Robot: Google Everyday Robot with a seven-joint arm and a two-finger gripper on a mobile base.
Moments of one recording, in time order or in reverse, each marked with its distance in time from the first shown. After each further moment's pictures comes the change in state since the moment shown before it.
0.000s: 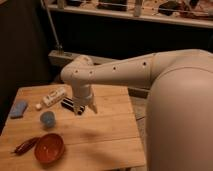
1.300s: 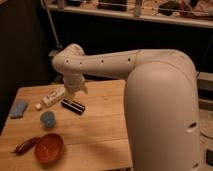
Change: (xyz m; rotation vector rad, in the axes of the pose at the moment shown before) arm -0.091 0.053 -0.027 0.005 -0.135 -0.766
